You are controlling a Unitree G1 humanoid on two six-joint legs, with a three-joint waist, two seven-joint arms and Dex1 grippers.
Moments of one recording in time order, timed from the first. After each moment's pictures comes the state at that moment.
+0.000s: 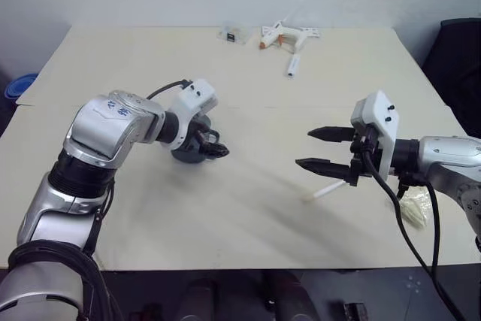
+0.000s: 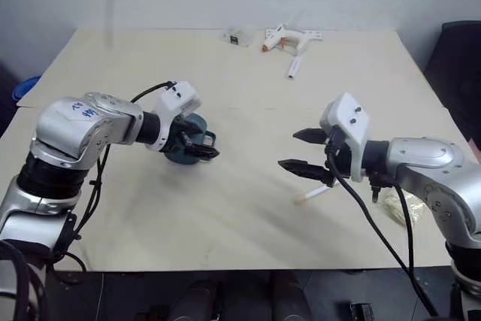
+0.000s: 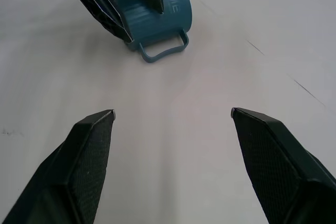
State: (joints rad) left arm -0.99 0.73 -0.31 -0.13 -0.40 1.36 -0.72; right arm -0.46 -0.94 -0.09 -0.51 0.79 0.89 0.77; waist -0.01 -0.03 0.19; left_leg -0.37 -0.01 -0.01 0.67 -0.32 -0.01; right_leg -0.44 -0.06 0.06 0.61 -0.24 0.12
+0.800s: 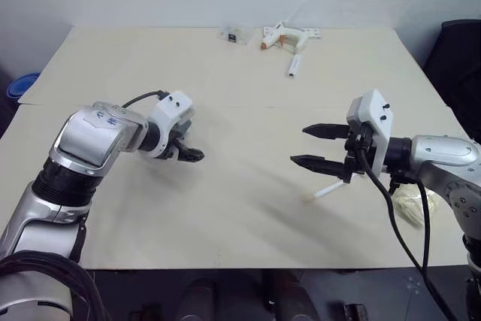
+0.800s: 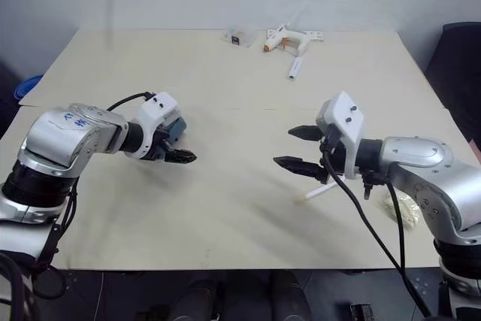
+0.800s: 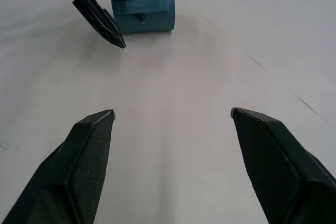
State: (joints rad) left arm -0.90 0.80 -0.30 -0.11 -0.36 1.36 -0.66; right arm -0.47 -0.87 -0.09 -0.49 0.75 0.86 0.78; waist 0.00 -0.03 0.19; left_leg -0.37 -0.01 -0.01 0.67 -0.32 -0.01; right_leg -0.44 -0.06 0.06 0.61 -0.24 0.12
